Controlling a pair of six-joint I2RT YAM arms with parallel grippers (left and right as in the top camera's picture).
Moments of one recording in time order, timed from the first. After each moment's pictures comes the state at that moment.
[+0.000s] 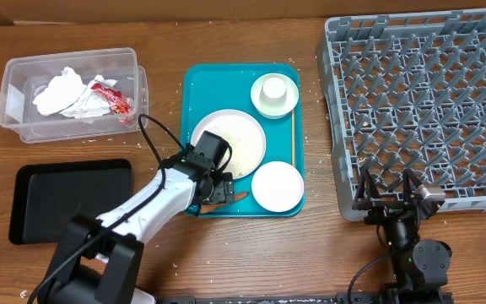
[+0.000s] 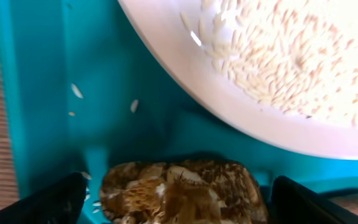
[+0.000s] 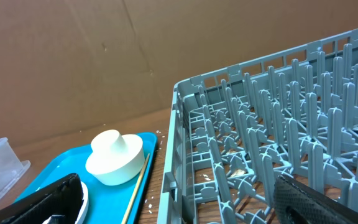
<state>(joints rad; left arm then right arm) -0.46 1.62 0.84 -0.63 -0.07 -0.57 0.07 0.01 0.02 -0.04 -0.02 0.30</state>
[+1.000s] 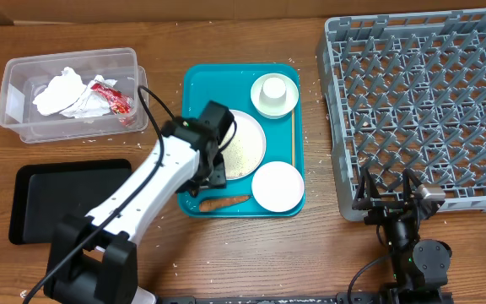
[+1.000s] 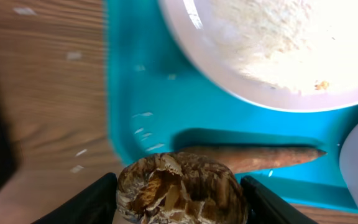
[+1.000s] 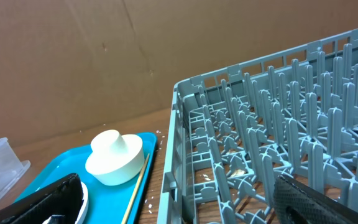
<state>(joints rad) -0.45 1.67 1.22 -1.13 -0.09 -0.59 0.07 0.01 0.02 -0.04 -0.02 0.30</state>
